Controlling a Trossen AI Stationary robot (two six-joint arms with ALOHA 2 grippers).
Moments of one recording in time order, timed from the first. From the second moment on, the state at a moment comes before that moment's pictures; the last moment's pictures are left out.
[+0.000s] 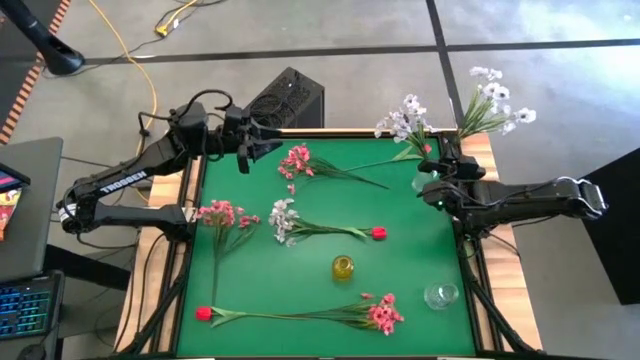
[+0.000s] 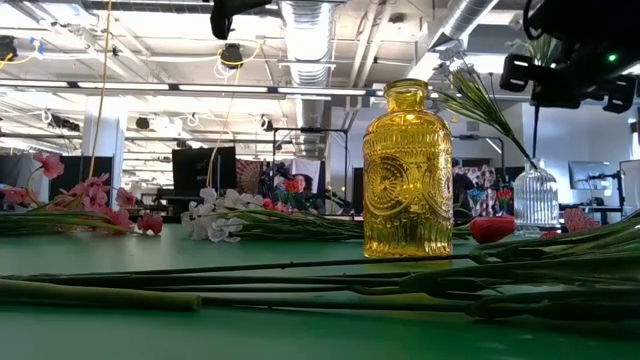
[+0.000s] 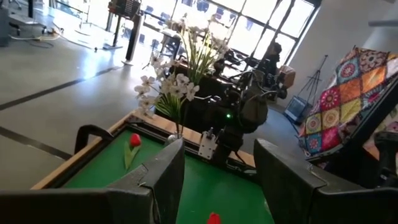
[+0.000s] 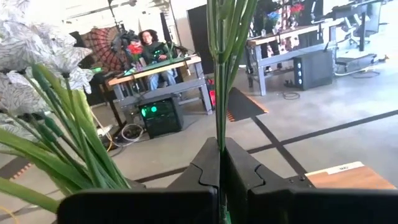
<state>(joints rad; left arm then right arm) 0.53 1.02 1.02 -0.03 0.39 -0.35 -0.06 0.72 0.45 -0.54 1.57 1.07</state>
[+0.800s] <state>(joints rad) 0.53 1.02 1.02 -0.09 0.39 -0.30 -0.07 1.01 0.45 -0.54 1.57 1.26</state>
